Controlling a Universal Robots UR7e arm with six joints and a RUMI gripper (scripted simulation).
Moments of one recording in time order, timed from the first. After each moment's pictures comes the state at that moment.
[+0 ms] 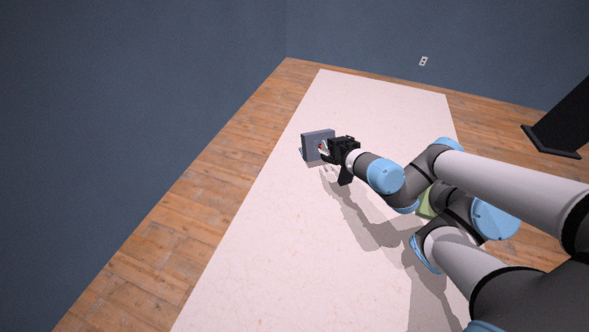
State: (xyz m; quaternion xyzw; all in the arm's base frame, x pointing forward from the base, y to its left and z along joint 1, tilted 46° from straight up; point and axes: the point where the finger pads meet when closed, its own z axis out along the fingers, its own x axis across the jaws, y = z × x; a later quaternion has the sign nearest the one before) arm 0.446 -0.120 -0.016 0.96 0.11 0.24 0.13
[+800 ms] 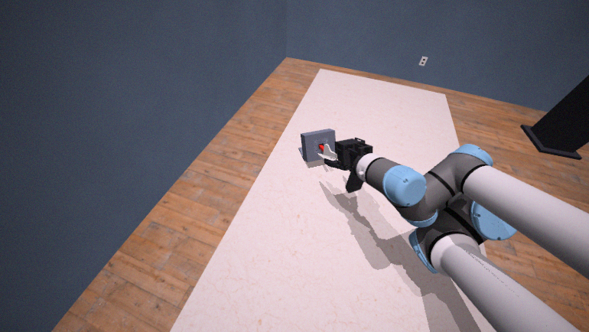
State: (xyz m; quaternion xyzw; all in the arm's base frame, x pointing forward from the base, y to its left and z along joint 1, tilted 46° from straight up) arm 0.419 -0.111 0.037 0.95 0.11 0.24 0.13
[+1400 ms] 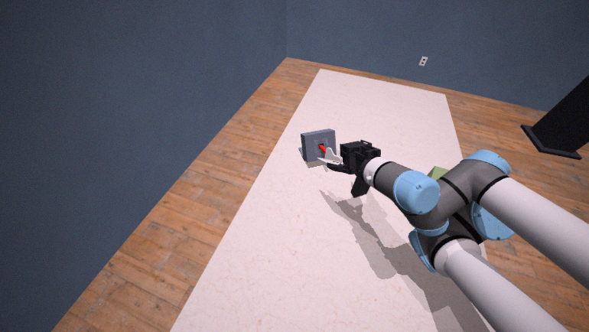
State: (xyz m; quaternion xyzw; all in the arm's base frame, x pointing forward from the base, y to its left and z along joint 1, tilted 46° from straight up) arm 0.403 -0.104 0.062 0.96 0.11 0.24 0.13
